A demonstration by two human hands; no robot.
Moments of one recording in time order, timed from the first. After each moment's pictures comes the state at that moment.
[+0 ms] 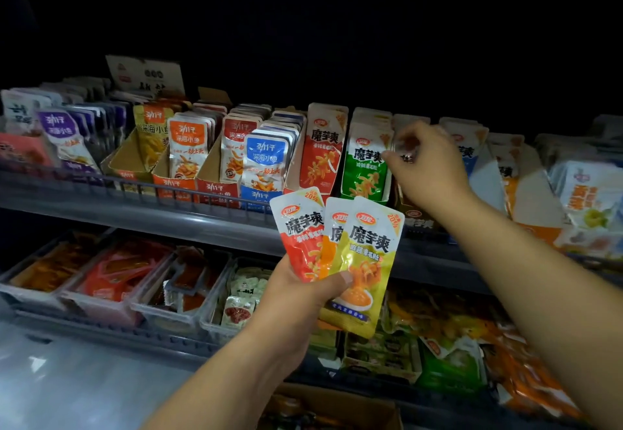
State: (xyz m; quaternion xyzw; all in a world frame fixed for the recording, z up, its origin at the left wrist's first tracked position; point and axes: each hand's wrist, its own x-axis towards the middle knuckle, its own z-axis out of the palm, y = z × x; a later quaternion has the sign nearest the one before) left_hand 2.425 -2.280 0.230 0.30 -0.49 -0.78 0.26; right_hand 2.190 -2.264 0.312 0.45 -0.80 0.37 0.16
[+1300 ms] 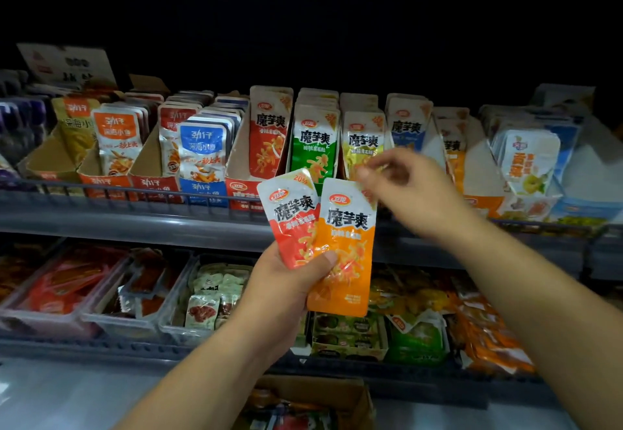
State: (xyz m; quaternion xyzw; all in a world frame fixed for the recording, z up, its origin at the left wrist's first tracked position) left_hand 2.383 -2.253 0.226 0.23 -0.49 -0.80 0.26; right_hand 2.202 -2.180 0.300 0.43 -0.79 0.43 -0.06
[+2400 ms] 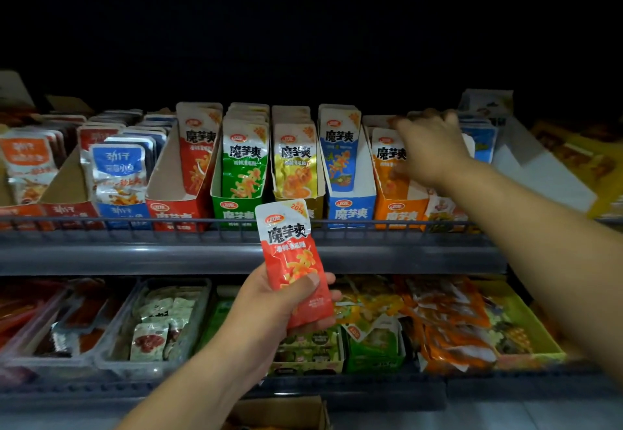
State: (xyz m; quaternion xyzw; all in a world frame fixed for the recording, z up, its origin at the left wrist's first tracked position) left_hand 2.335 -2.210 0.222 0.22 -0.53 -0.80 0.18; right_hand 2.039 -2.141 0.324 0.42 -0.87 -0.01 0.28
